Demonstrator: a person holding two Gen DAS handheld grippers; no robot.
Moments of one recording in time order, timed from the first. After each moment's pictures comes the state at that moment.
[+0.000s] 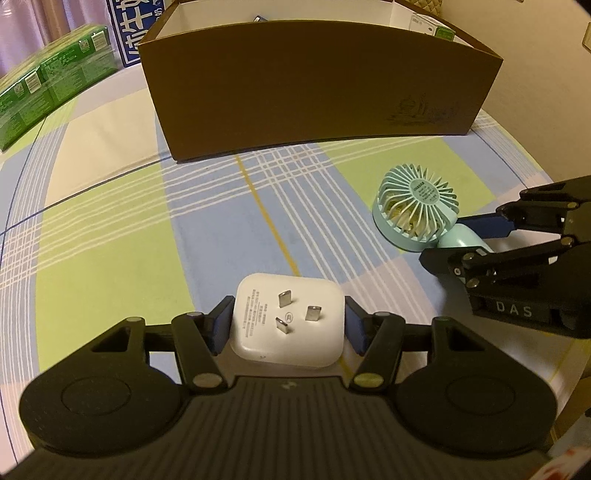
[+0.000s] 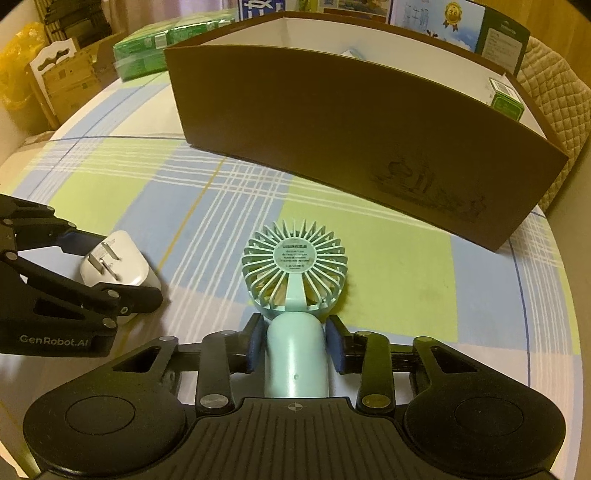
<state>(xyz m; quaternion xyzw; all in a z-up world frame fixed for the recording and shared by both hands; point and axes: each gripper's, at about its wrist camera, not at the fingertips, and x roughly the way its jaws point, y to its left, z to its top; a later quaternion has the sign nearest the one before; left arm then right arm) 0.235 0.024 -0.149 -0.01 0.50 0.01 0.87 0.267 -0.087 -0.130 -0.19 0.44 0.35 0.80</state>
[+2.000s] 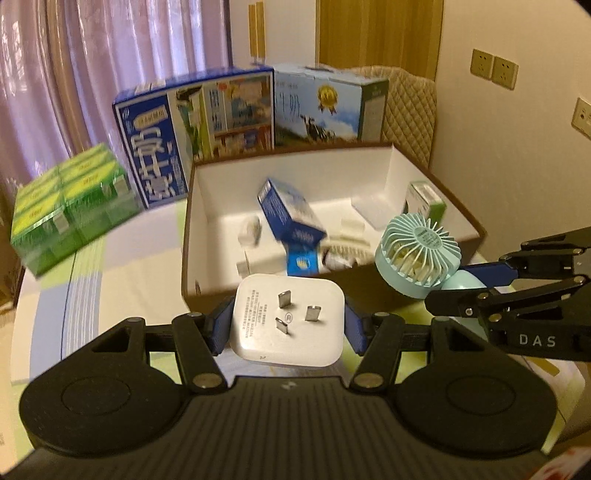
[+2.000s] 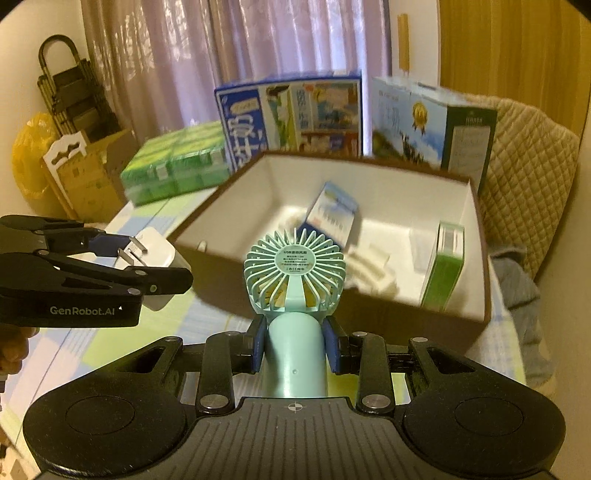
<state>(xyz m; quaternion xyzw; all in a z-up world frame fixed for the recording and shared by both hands) 0.303 0.035 -0.013 0.01 0.37 0.01 0.93 0.324 -0.091 -0.002 -0.09 0.37 0.38 0.84</state>
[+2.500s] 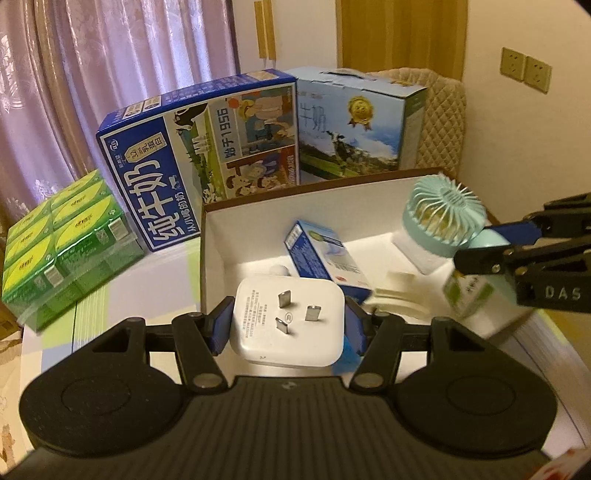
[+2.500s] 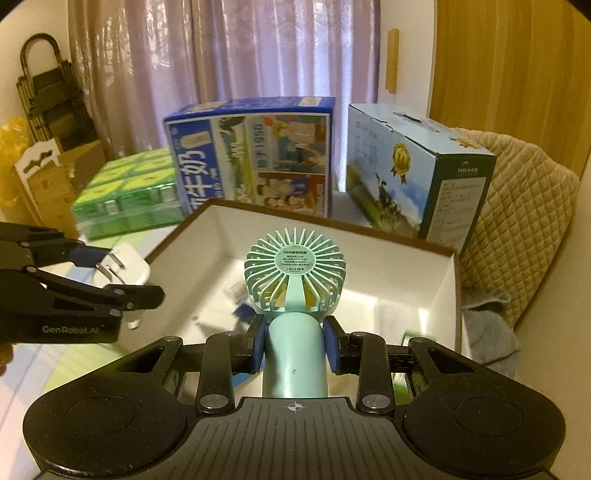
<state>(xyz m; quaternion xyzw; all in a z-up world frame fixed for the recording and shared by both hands) 0.408 0.067 -0.015 0.03 0.38 0.03 0.92 0.433 -0.054 0.010 -0.12 0.35 0.36 0.86</state>
